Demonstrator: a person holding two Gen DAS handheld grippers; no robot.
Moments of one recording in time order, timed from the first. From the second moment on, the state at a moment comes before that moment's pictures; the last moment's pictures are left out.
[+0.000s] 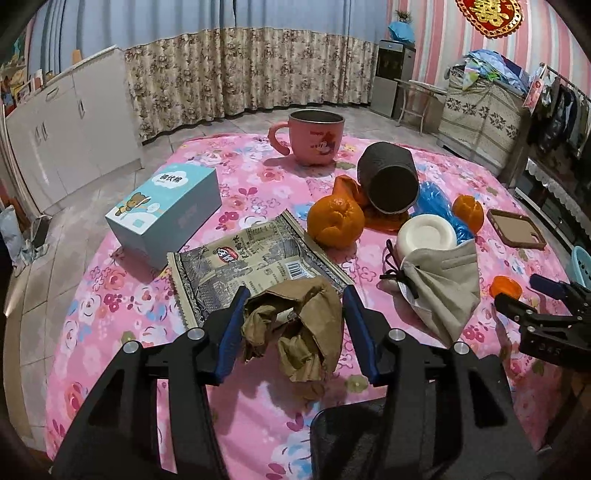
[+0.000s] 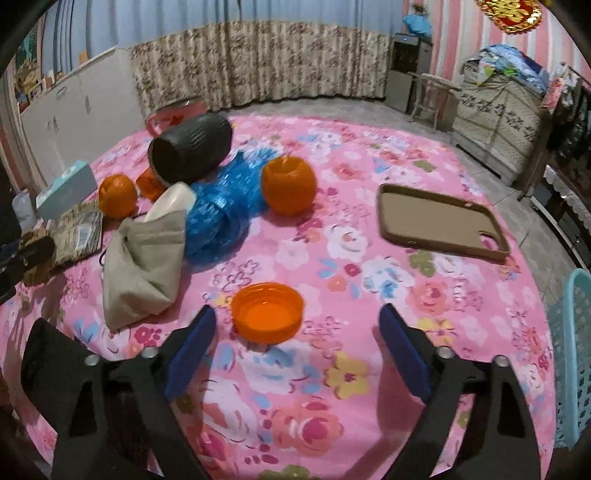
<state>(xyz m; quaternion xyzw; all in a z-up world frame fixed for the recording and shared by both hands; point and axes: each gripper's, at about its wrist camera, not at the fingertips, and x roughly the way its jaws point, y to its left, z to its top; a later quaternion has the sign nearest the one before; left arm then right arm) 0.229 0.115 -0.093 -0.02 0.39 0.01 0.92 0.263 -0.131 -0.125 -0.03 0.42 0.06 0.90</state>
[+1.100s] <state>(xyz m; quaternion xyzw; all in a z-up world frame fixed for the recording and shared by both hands) 0.226 -0.052 -0.025 0.04 0.33 -0.10 0.94 0.165 -0.298 -0.022 0.05 0.30 -0.01 0.95</state>
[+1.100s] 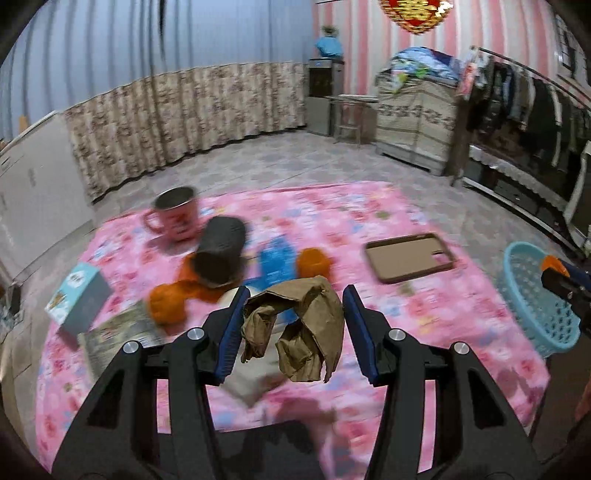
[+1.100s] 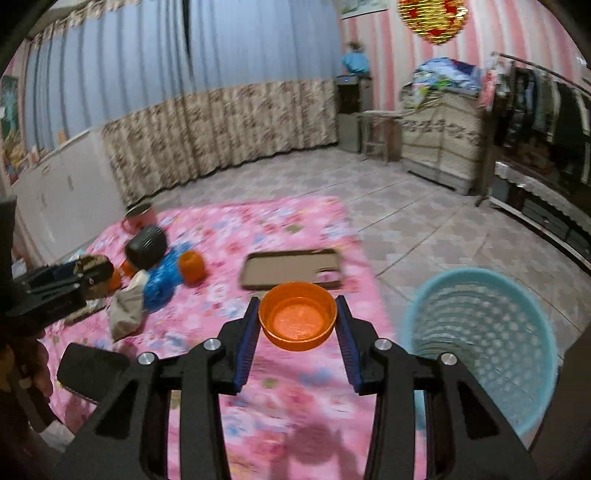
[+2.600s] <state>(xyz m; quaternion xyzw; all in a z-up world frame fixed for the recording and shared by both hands) 0.236 -0.371 -0.057 0.09 0.36 -0.30 0.88 0.139 -0.513 -0.070 0.13 0.30 -0.17 0.93</state>
